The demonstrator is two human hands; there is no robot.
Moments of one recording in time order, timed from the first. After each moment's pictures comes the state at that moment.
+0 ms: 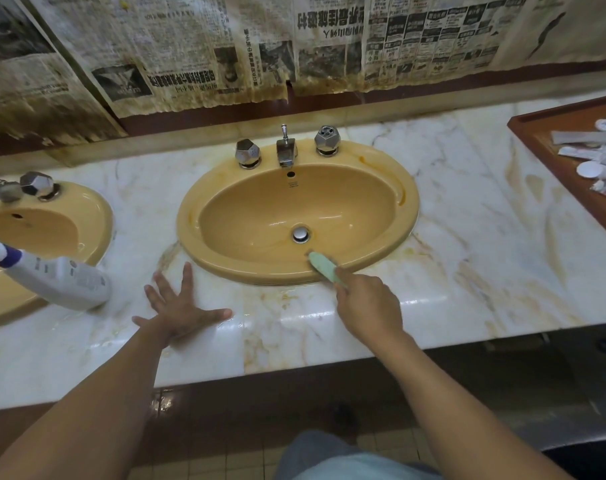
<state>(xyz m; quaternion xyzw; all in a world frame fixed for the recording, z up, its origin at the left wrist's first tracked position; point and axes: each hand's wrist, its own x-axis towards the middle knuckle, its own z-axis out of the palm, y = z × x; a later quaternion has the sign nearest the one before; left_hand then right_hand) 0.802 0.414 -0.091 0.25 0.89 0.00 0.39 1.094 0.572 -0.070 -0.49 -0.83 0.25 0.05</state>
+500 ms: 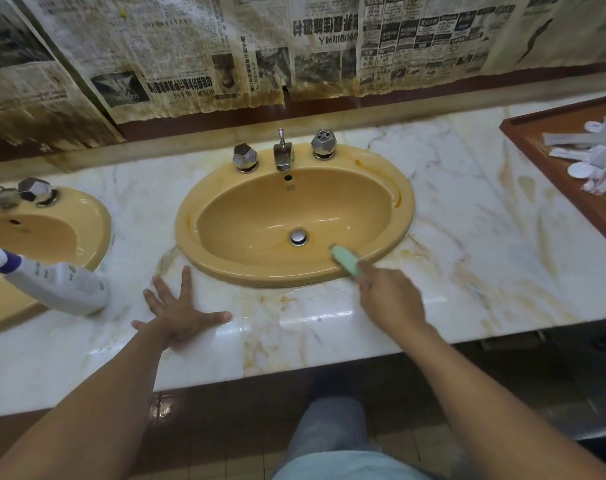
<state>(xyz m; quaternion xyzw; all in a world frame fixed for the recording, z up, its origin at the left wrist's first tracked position) 0.803 0.416 -0.091 0.24 0.89 -0.02 0.38 1.120 0.600 -0.073 -0.51 -0.83 0.21 0.04</state>
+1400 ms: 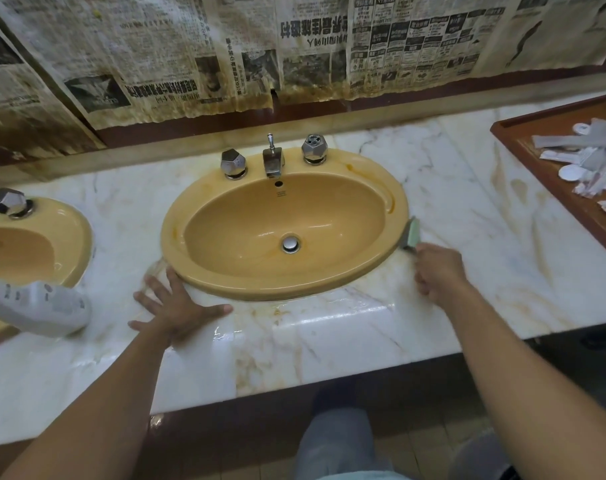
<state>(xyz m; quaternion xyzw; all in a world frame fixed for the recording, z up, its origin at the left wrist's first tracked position) 0.802 0.455 -0.092 0.22 0.91 0.00 0.36 1.154 0.706 -0.098 -0.71 -0.37 0.53 0.27</state>
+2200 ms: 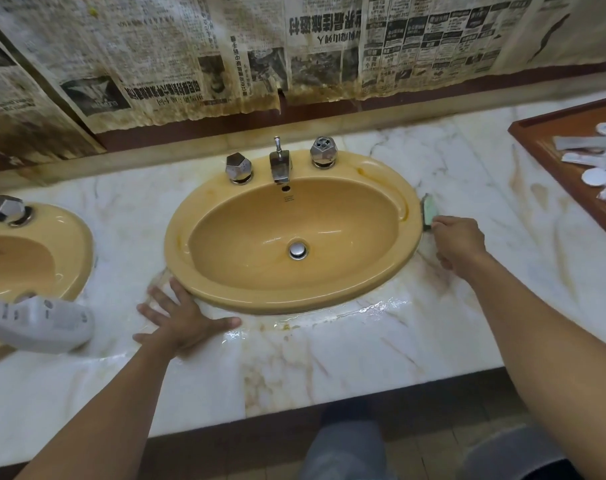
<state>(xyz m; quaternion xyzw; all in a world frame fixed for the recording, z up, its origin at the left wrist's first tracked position) 0.795 0.466 -0.084 0.22 0.88 -0.03 0.42 1.140 0.771 -0.083 -0.71 -0.53 0.42 0.20</state>
